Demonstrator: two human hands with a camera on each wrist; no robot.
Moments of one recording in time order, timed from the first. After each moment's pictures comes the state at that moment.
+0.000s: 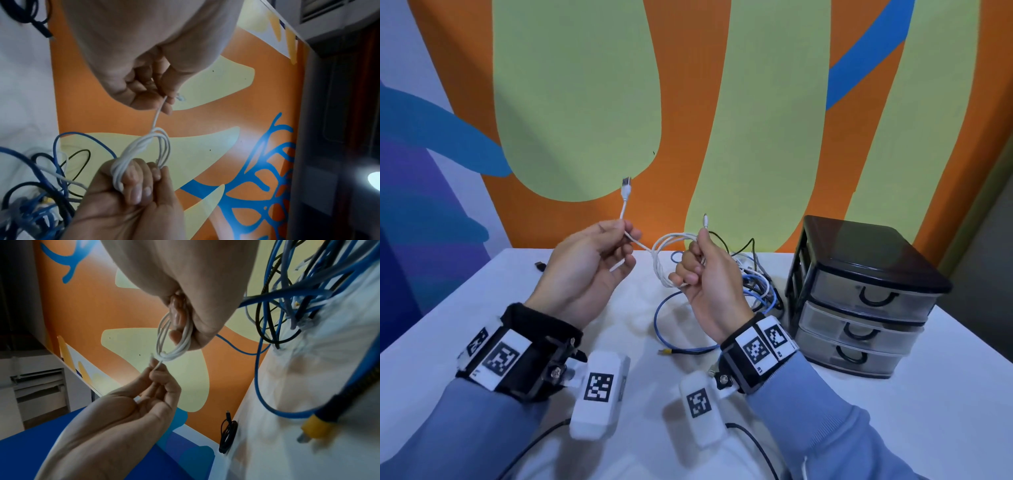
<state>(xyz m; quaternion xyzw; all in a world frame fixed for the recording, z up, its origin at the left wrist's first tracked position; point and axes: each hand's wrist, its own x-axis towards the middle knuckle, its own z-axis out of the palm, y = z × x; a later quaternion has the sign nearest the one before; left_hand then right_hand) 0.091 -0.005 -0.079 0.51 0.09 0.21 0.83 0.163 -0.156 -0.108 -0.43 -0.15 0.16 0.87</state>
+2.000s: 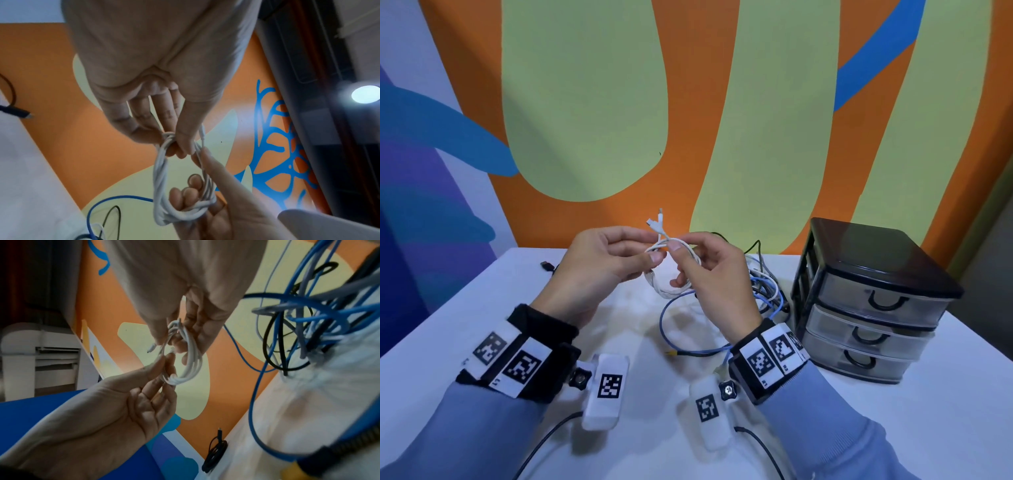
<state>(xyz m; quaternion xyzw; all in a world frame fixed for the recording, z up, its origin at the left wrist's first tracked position) 0.085 -0.001 -0.084 0.72 0.05 0.20 0.66 0.161 -0.165 -0.112 -0.65 -0.30 -0.05 0.70</state>
